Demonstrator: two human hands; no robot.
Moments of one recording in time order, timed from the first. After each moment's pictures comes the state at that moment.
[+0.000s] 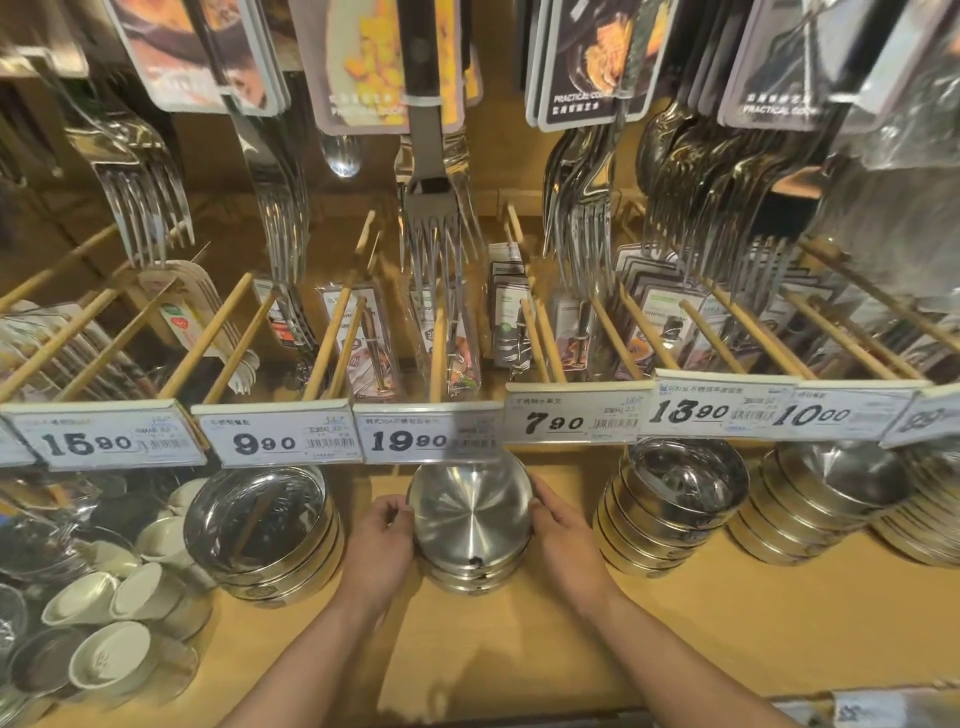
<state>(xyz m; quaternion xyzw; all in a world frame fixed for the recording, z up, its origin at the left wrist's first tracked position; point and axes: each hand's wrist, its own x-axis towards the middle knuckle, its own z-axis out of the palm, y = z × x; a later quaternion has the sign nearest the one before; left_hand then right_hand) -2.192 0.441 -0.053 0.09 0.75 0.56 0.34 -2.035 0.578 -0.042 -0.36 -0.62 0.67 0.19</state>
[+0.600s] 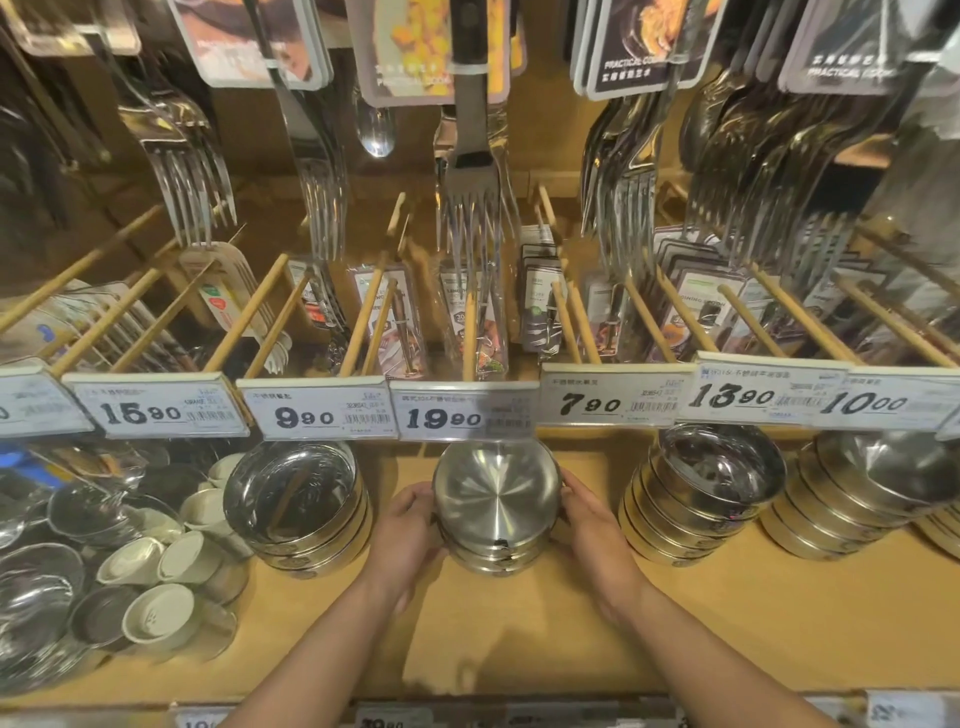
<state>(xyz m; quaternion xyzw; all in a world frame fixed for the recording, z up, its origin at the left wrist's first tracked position) -2.186 0.434 -0.048 0.04 0.71 0.58 0.39 -2.034 0.575 -0.048 -0.37 -0.57 0.71 0.18</state>
